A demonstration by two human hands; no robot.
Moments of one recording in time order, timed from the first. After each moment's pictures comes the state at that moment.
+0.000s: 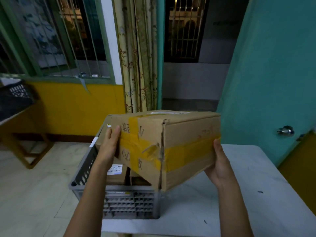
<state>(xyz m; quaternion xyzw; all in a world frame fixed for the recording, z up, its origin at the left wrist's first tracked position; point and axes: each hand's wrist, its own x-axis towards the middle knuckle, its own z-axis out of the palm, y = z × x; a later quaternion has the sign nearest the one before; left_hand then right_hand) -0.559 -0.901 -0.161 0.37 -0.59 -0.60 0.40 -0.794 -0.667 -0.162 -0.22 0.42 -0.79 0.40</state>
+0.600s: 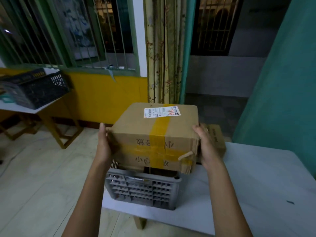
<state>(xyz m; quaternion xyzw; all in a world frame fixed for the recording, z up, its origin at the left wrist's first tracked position) -0.485 -0.900 -0.179 0.42 -0.48 -0.59 0.49 -0.741 -0.746 -0.151 -0.28 0.57 -0.66 0.41</state>
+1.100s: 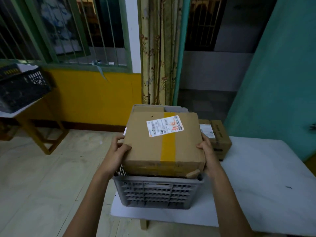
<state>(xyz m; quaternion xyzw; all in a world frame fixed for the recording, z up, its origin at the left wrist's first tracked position) -0.428 -0.977 -0.225 0.40 -0.62 -0.61 0.30 -0.696 -0.799 -0.220 -0.17 0.60 -0.68 0.40</state>
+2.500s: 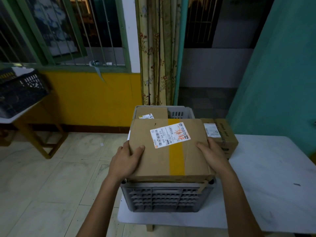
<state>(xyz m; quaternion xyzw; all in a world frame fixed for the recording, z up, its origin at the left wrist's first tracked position) -0.438 -0.992 -0.230 0.50 -0.78 -0.34 0.18 -0.688 -0.815 -0.208 -0.26 0.77 -0.51 0.29</state>
